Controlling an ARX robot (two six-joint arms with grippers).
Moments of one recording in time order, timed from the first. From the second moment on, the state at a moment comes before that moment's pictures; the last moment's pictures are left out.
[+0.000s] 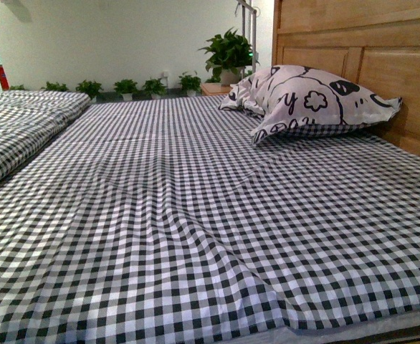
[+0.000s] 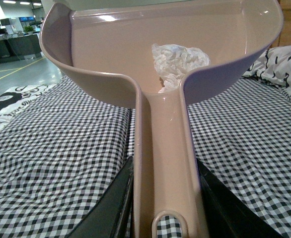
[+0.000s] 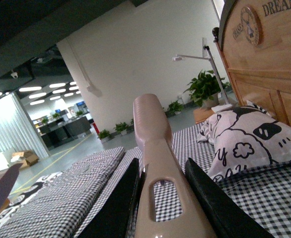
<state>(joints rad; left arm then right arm) 0.08 0.83 0.75 0.16 0.00 0.15 -0.16 0.86 0.79 0.51 -0.44 0.62</state>
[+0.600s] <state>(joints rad) 0.08 0.83 0.75 0.16 0.00 0.15 -0.16 0.86 0.79 0.51 -0.44 0.61</state>
